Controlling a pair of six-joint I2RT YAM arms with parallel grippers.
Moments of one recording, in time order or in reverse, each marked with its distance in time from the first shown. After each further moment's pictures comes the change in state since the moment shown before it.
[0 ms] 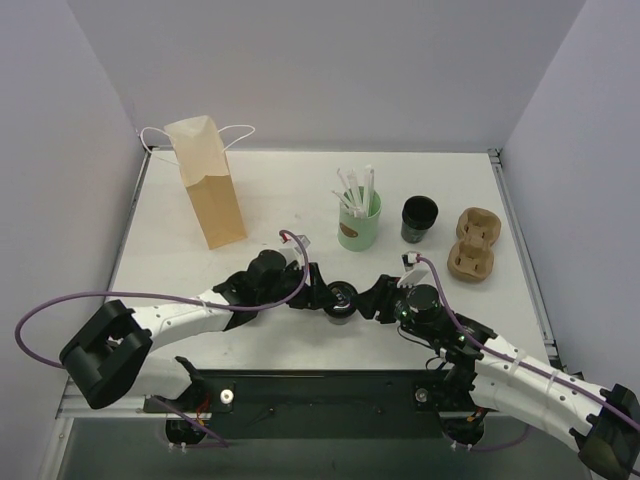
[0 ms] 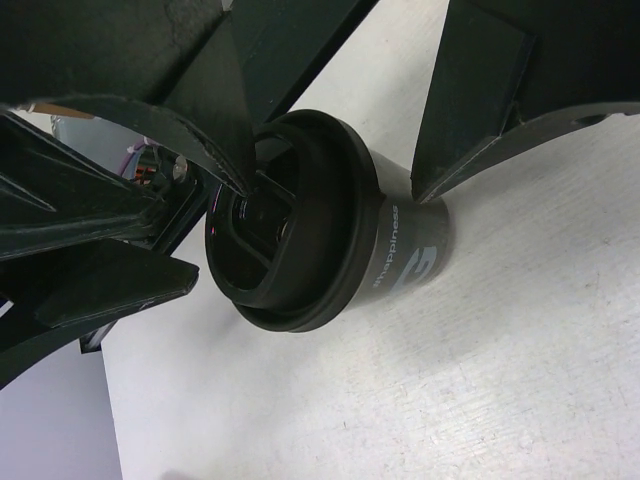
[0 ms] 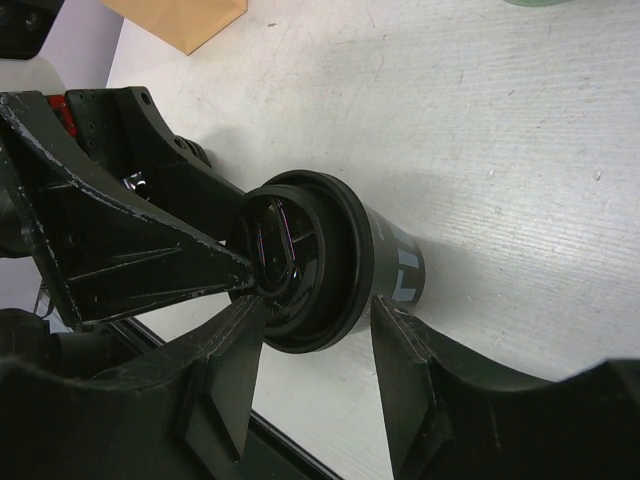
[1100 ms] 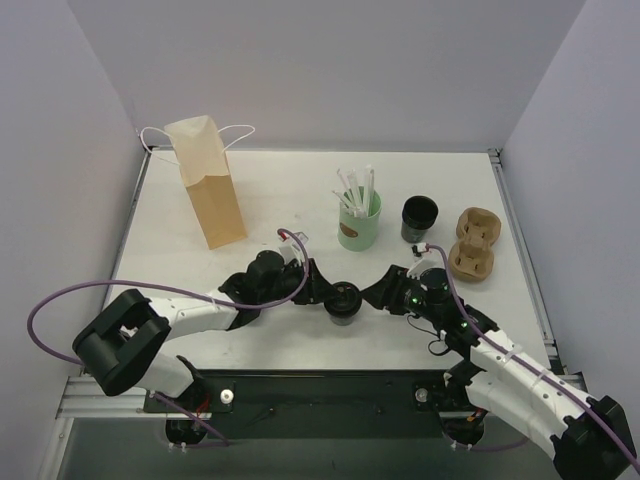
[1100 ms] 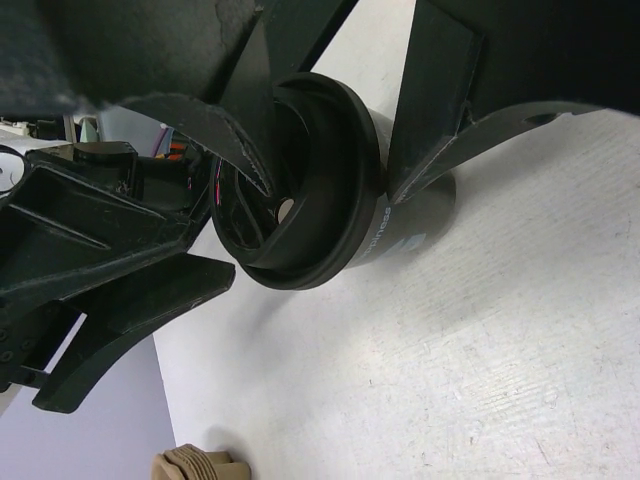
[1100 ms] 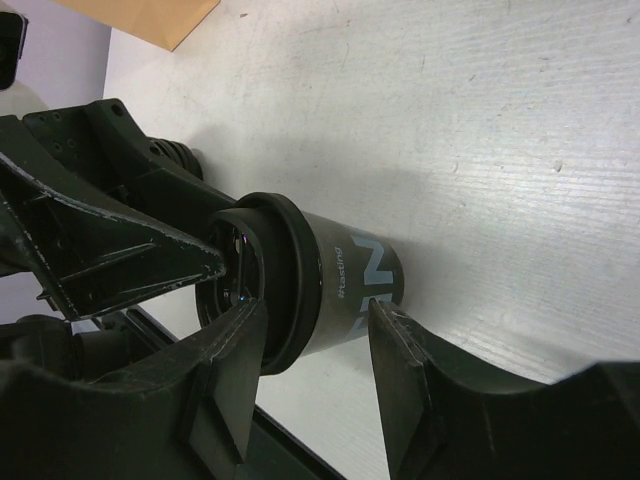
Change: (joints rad) left arm 0.025 0.093 -0.042 0.233 0.040 -0.079; right arm -0.271 0.062 -0.002 0.001 -0.309 -0.018
